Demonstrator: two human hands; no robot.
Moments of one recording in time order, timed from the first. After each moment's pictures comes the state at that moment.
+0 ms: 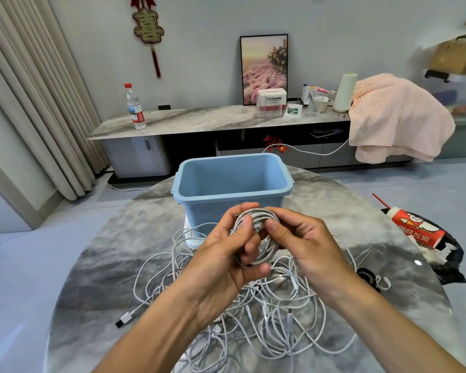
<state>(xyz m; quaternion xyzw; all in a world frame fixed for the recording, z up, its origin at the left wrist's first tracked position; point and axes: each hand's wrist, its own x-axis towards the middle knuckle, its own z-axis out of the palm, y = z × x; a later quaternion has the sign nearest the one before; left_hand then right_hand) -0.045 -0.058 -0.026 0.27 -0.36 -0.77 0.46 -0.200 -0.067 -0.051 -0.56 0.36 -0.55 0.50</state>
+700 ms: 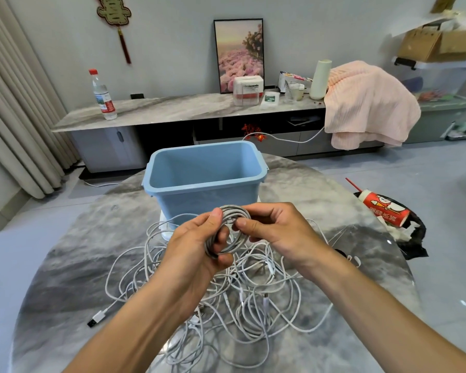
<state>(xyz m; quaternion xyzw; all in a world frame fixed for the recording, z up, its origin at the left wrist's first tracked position) -0.058 -0.062 -0.038 0.39 -0.34 -0.70 0.49 -0.217 -0.078 -0.055 -0.55 0.45 -0.47 0.52</state>
